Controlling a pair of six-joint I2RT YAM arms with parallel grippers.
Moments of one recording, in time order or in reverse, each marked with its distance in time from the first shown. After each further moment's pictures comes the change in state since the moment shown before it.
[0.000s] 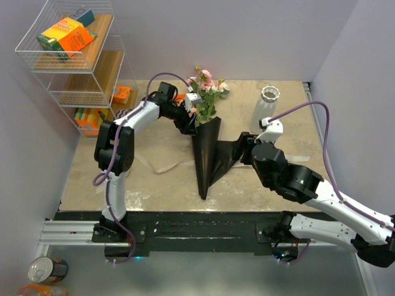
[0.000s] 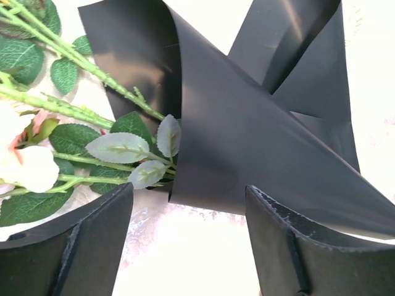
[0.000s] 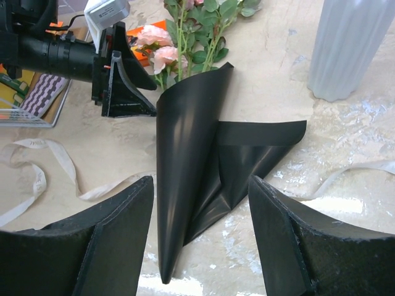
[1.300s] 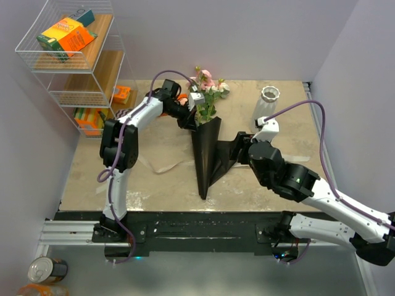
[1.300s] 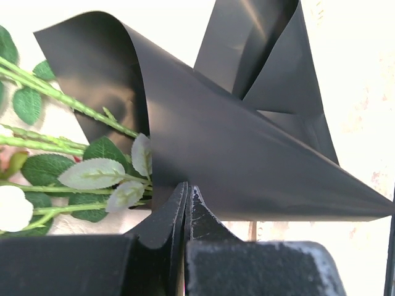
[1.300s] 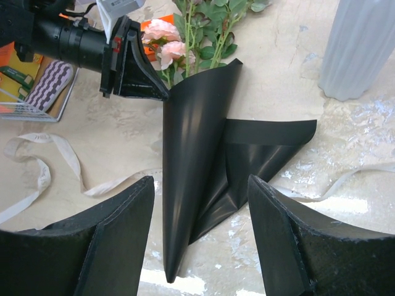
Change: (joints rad) left arm -0.012 0.079 0.143 -0.165 0.094 0.109; right arm 0.000 0.025 0.000 0.027 -0.026 -0.001
